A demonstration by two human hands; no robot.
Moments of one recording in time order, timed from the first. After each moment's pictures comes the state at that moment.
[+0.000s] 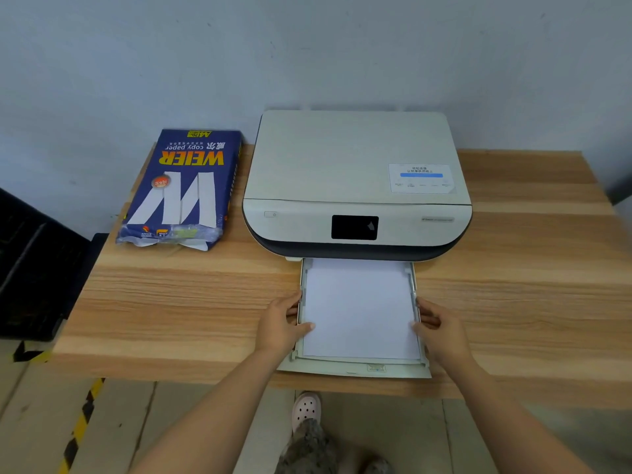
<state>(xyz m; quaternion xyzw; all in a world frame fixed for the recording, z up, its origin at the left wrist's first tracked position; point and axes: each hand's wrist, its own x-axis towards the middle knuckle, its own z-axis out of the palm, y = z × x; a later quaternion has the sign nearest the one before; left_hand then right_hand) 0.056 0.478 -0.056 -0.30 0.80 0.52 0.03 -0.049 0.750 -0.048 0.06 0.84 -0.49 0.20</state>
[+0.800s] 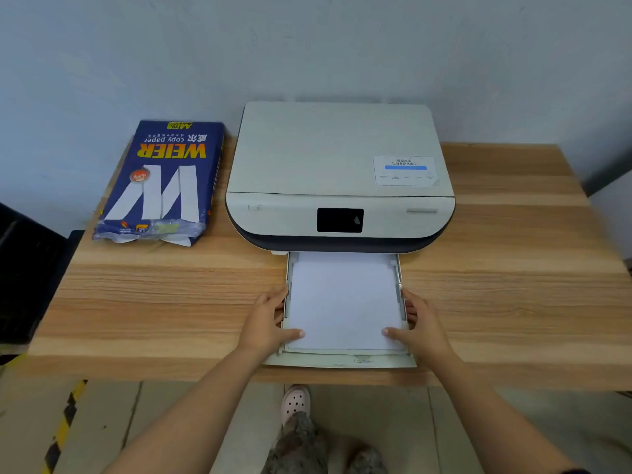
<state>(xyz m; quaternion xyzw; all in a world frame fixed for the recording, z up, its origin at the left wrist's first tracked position) 0.062 0.479 -0.046 -0.26 0.79 0.55 0.09 -0.042 0.755 -0.057 0.00 0.86 -0.45 0.25</state>
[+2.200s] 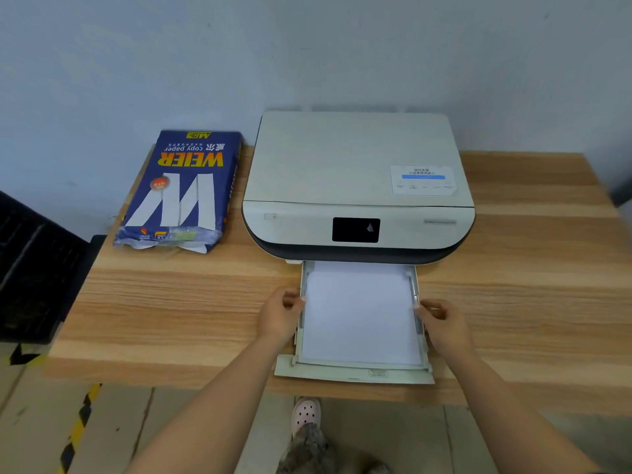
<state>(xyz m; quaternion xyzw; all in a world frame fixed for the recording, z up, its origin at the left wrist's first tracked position) 0.029 0.472 -0.052 -0.39 0.77 0.50 0.02 -0.068 0.743 -0.053 0.13 0.86 -0.47 0.17</state>
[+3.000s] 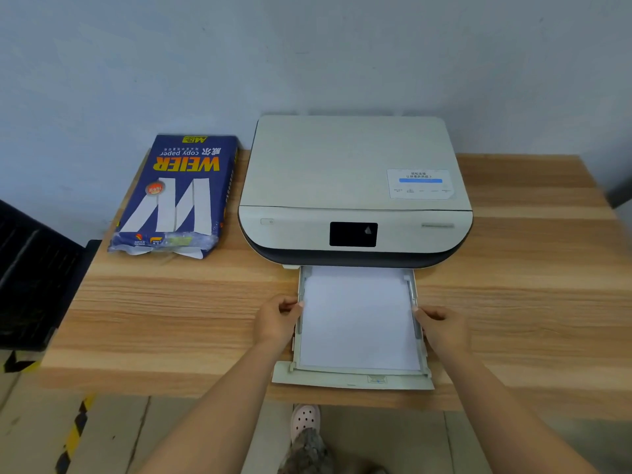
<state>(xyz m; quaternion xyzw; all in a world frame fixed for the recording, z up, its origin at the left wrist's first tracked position) 0.027 0.471 -0.057 -0.40 0.76 0.51 0.01 -0.072 0.737 -0.052 0.17 0.86 -0.45 0.16</state>
